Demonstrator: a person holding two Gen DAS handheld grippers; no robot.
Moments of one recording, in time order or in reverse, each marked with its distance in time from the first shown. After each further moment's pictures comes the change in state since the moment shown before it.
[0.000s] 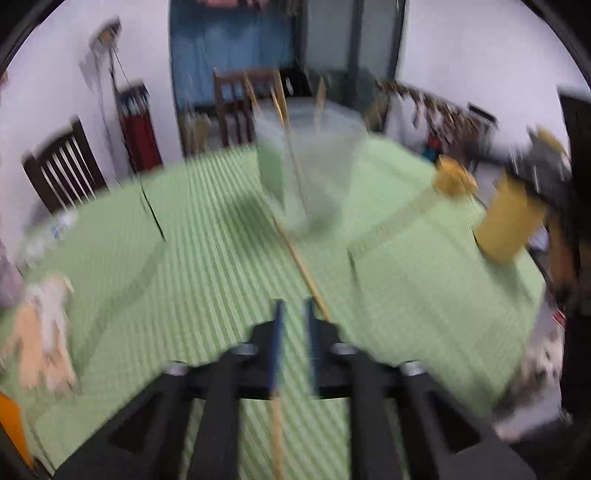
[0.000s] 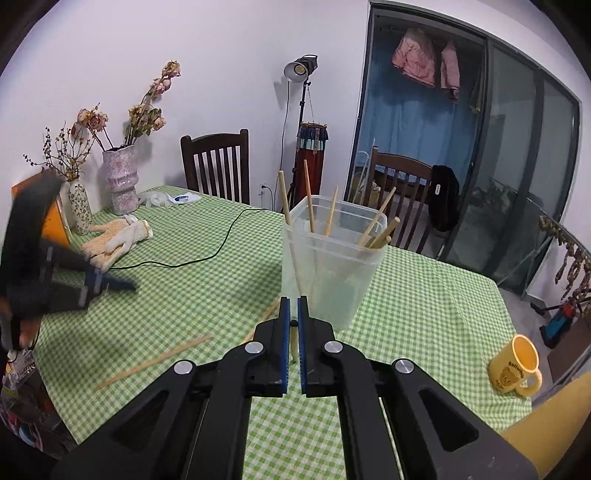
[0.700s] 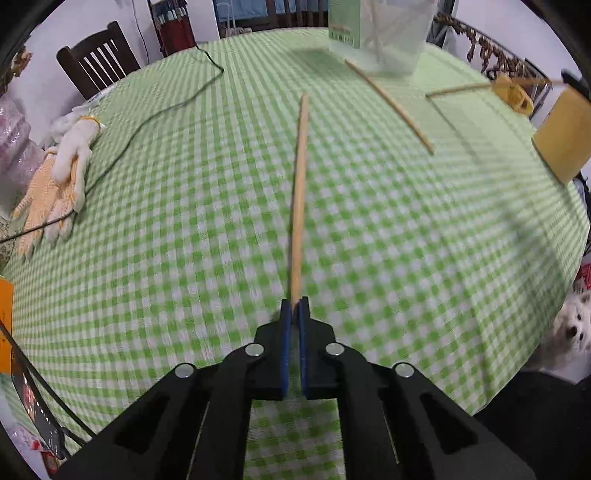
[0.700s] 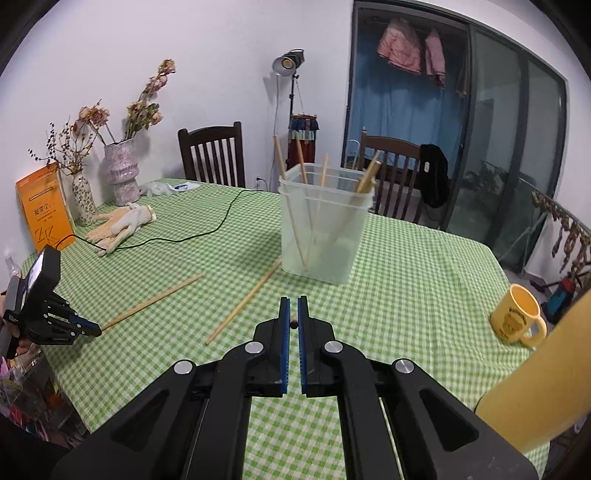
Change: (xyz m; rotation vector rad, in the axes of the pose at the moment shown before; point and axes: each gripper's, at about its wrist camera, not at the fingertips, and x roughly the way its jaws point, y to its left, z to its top) left arm 0.021 0.059 -0.119 -0.099 0.274 0.162; right arm -0.030 0.001 -0.062 0.066 0.018 -0.020
